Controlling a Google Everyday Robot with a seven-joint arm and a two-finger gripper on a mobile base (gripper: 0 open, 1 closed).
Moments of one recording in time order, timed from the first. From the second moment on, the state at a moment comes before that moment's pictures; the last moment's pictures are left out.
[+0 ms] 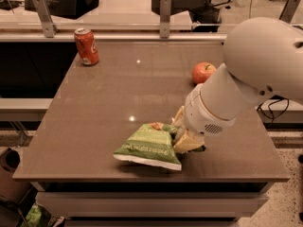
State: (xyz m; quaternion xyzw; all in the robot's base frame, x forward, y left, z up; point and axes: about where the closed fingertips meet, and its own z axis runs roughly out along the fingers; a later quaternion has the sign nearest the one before) arm 0.420 -0.062 0.842 -0.68 0.70 0.10 0.20
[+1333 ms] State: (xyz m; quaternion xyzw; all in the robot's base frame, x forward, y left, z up) arm 0.501 -0.138 0.910 -0.62 0.74 0.02 0.27
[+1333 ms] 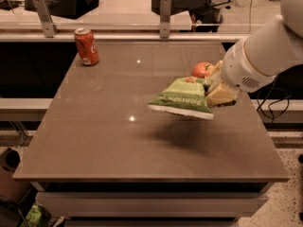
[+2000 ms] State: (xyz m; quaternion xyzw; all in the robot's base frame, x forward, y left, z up) arm 0.559 -0.133 0.944 -0.60 0.71 -0.01 0.36
